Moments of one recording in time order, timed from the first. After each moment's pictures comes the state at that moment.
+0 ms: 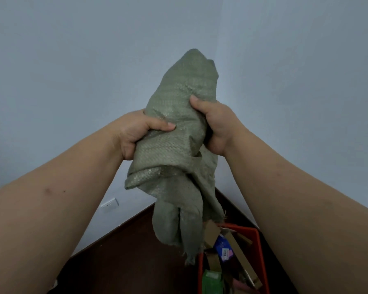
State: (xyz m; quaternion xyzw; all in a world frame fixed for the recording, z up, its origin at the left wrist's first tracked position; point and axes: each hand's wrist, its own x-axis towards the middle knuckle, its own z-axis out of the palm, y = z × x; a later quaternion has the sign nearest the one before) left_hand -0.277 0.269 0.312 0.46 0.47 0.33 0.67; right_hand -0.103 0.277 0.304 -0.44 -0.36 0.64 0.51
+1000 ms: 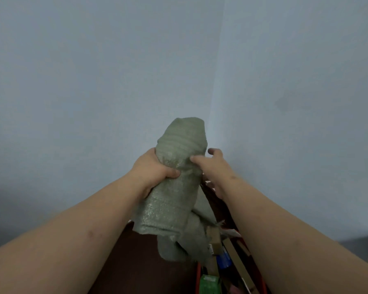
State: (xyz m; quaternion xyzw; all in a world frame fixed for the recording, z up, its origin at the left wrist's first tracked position) left_hand -0.246 0.221 0.244 0.51 0.64 0.34 0.47; right_hand -0.089 0.225 0.238 -0.66 -0.41 0.53 0.35
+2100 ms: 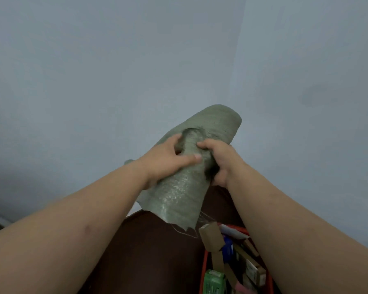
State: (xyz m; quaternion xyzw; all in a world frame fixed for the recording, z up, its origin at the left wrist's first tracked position) left_hand -0.241 0.233 0.249 0.61 0.60 0.25 0.45; right_hand -0.090 0.263 0.227 -0.56 -0.25 0.69 0.38
